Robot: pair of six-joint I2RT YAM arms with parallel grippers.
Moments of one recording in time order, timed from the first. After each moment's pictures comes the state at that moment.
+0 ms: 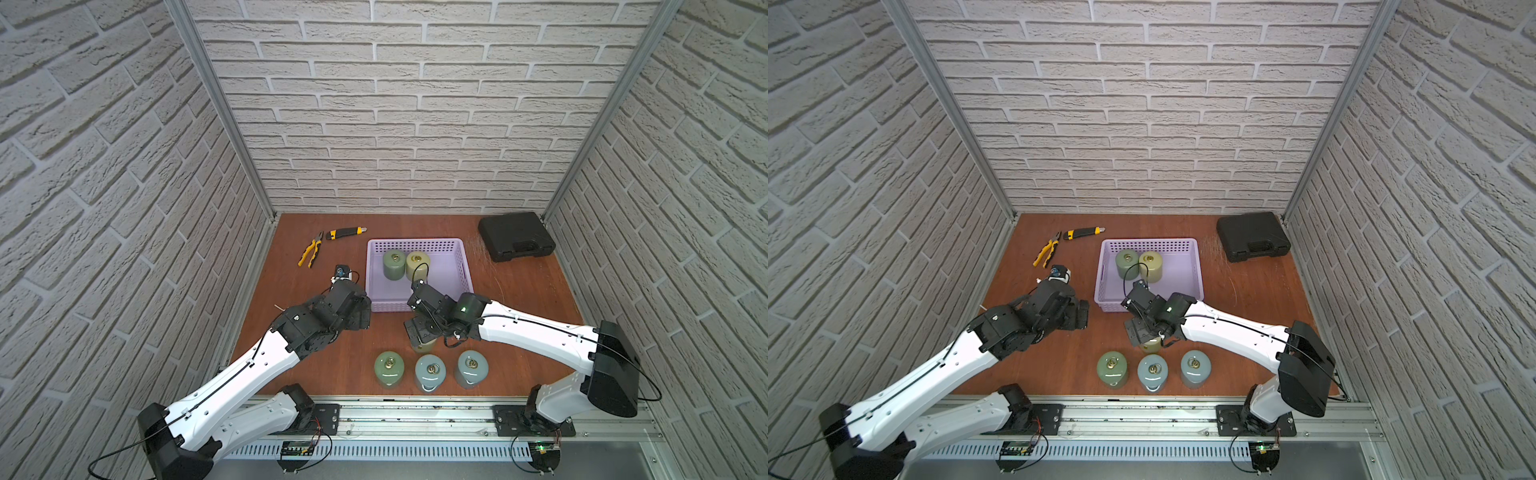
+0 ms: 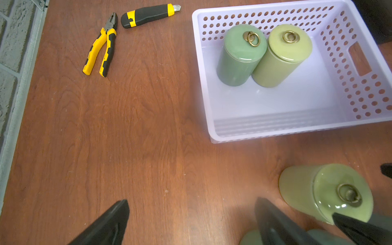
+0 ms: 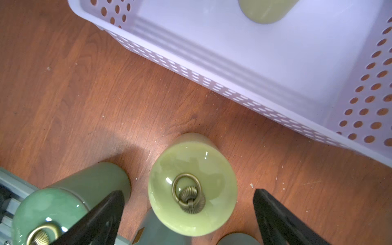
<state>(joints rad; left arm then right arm) -0.75 0.97 0.94 -0.91 -0.39 -0.52 0.95 1.50 1.18 -0.84 0.22 0.51</state>
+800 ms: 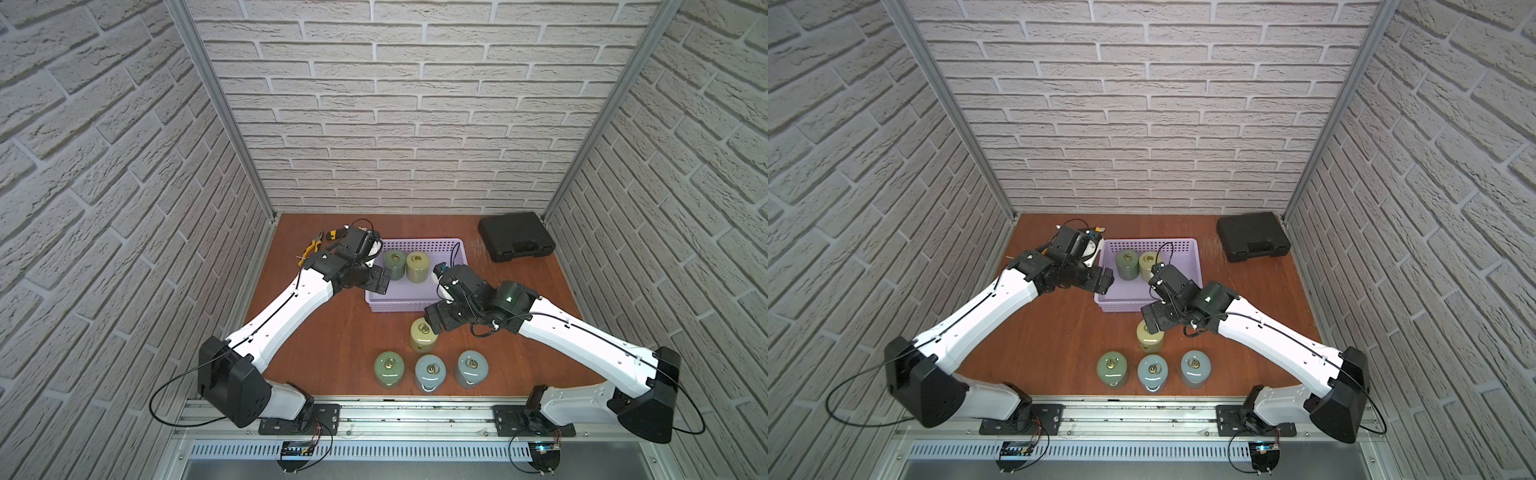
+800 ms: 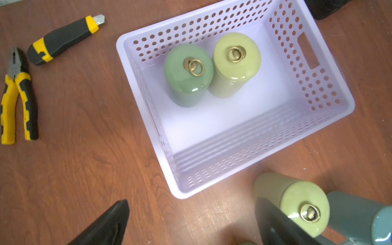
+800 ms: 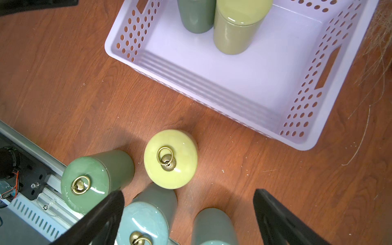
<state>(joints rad) -0.55 1.46 1.36 -0.88 0.01 -0.12 0.82 1.29 1.23 -0.98 0.16 0.40</state>
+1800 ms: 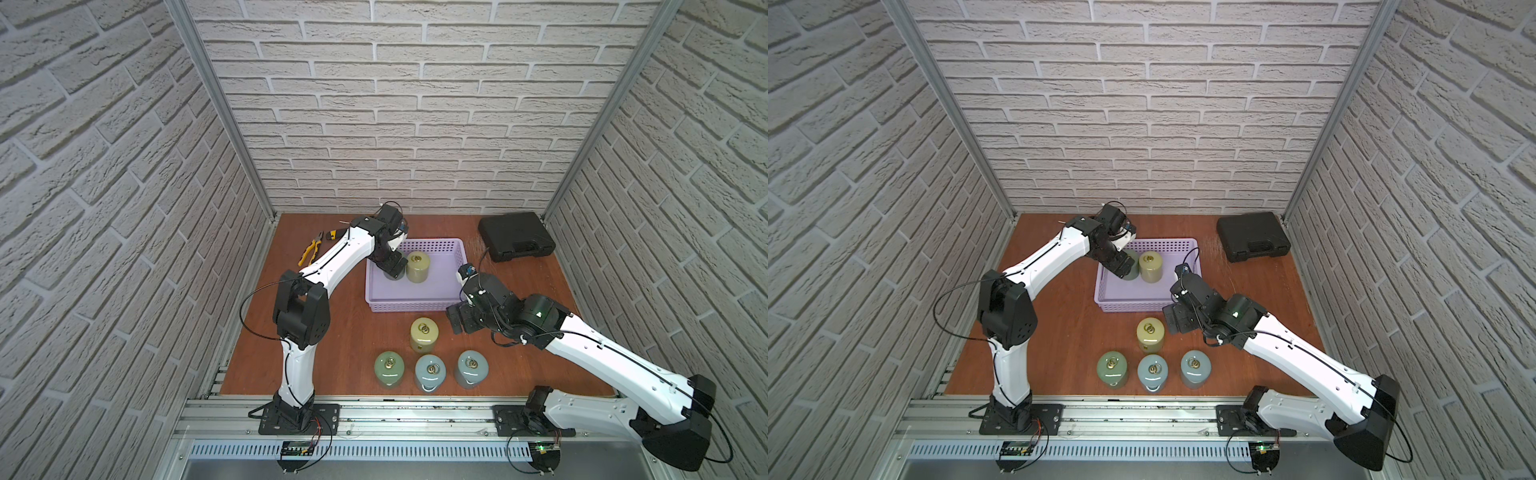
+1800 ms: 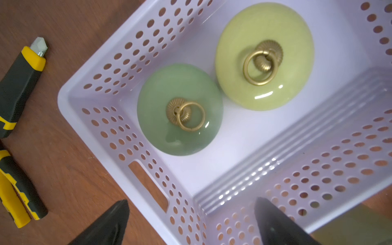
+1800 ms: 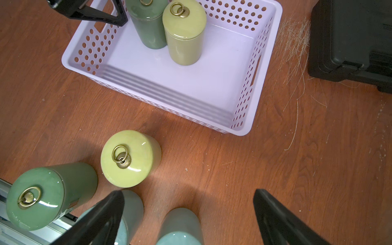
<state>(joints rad) -0.54 2.01 1.87 -1.08 -0.04 0.16 0.79 1.12 1.10 -0.97 0.32 0.38</state>
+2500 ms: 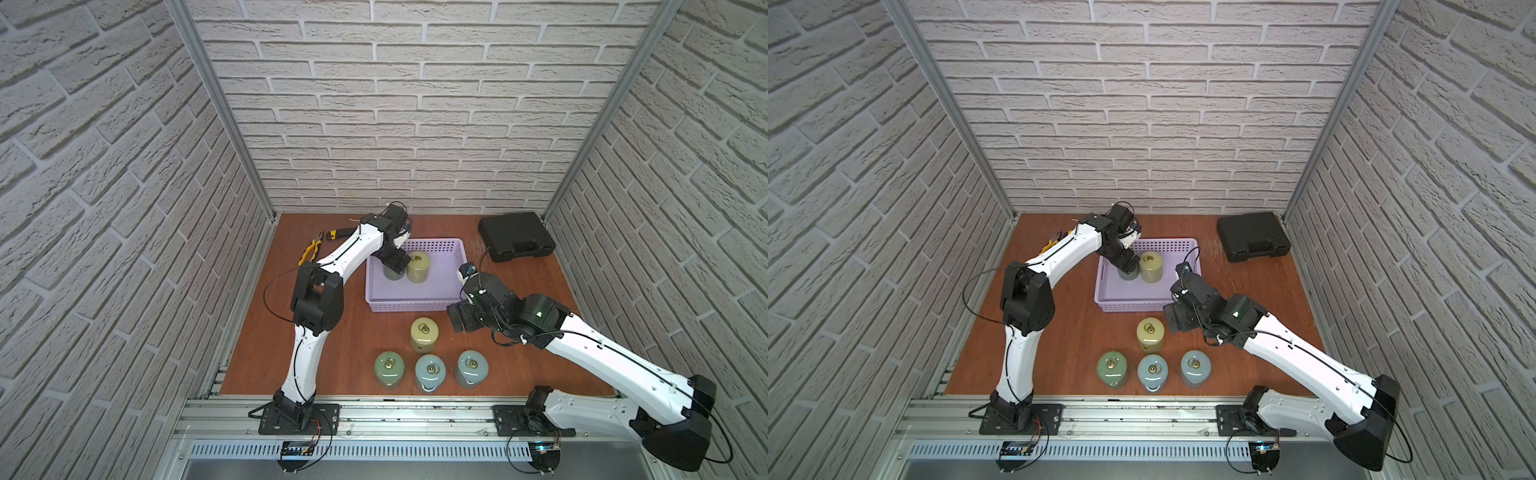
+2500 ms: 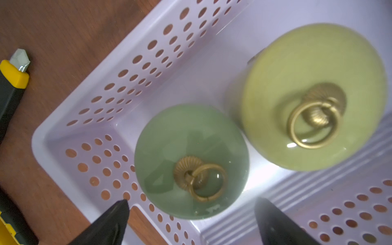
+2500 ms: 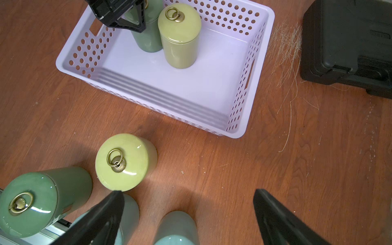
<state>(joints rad) -0.53 2.19 2.01 -1.08 -0.04 0.15 0.79 1.12 1.10 -0.97 0.34 0.38</state>
